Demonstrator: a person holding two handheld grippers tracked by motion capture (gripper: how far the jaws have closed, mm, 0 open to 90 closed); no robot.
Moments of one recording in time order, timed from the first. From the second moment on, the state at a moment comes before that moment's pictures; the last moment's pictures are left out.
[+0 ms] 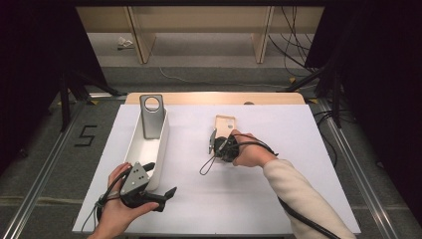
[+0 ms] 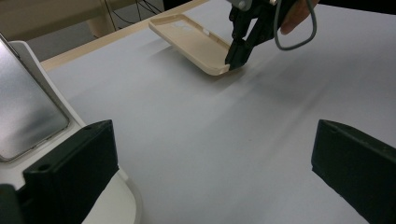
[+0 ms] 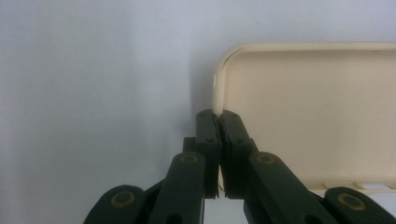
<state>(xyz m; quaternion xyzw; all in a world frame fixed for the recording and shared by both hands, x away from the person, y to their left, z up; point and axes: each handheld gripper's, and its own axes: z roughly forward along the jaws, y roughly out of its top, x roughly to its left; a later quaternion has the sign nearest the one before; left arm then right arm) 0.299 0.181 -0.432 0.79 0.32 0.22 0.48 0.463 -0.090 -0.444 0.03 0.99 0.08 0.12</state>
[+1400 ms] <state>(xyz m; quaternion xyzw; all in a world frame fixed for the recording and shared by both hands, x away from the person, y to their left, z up) 0.307 0.186 -0.432 0.78 0.34 0.22 0.48 0.414 -0.150 -0.412 0.08 0.94 0.32 0.11</state>
